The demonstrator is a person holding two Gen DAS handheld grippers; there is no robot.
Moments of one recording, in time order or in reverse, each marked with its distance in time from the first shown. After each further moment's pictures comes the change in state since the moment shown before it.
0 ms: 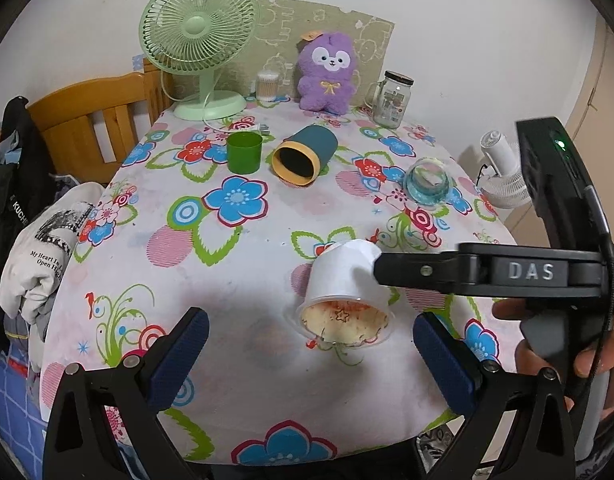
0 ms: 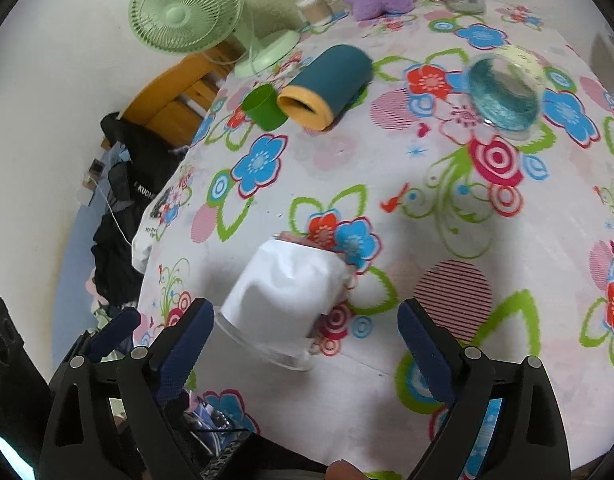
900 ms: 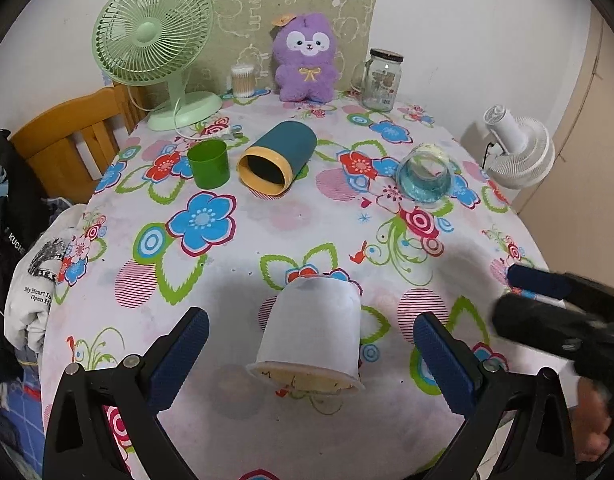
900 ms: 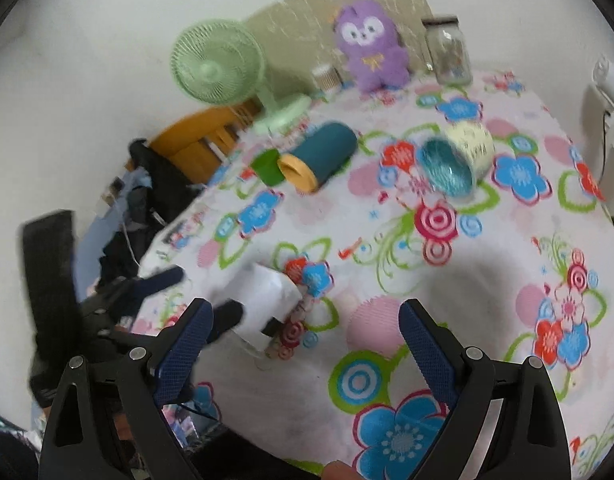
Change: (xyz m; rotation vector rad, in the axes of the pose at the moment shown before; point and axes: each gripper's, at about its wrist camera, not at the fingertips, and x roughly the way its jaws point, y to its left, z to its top) left arm 0.044 -0.040 0.032 0.081 0.062 0.050; right arm -0.072 -0.031 -0.019 -0.137 -0.235 0.033
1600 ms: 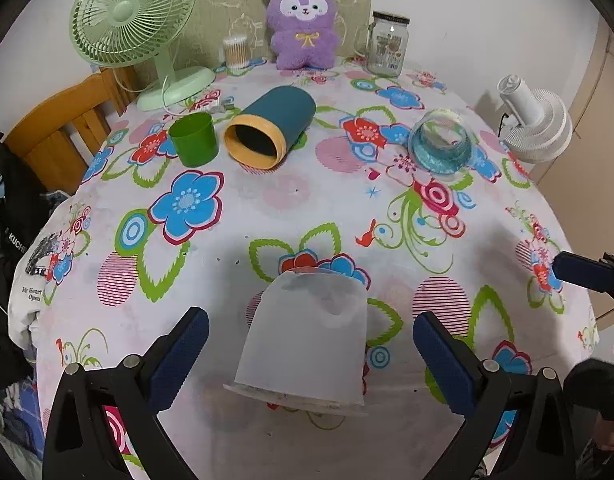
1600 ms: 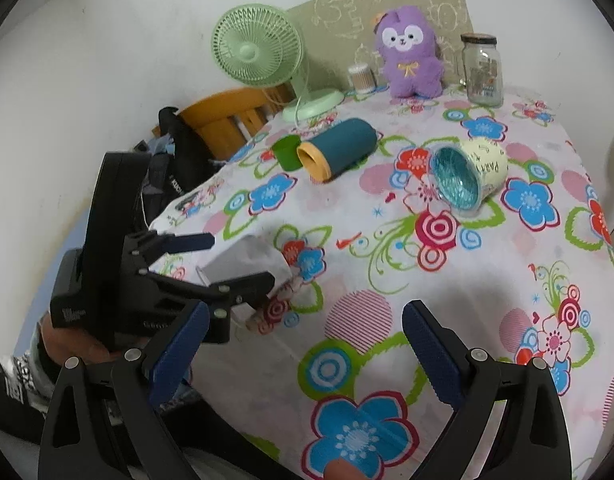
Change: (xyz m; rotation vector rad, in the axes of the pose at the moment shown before) left arm 0.041 -0.011 0.005 0.030 0.110 0.057; right arm 0.000 -0.015 -0.012 -0.180 0.050 0.048
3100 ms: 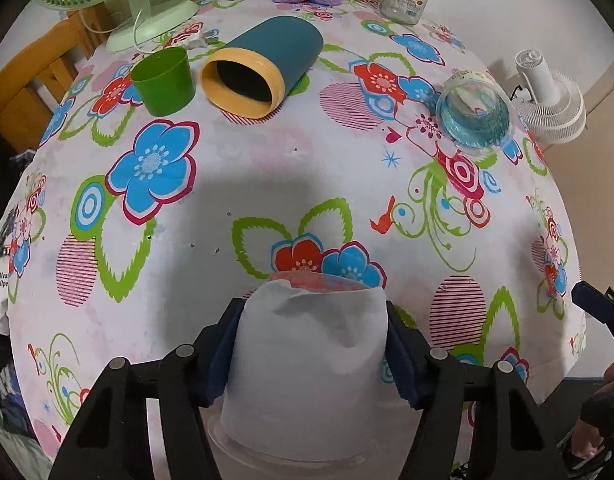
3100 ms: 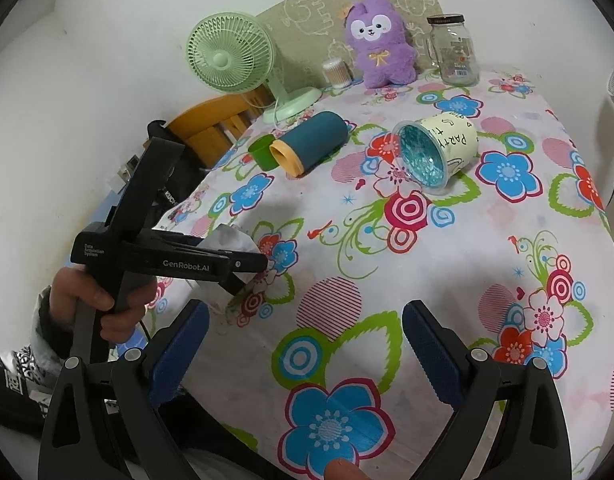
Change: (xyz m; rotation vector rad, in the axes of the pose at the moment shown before) left arm 0.046 0.017 0.027 -0.057 0.242 -0.094; right arm -0.007 -0.031 -0.012 0.086 -0.017 0.009
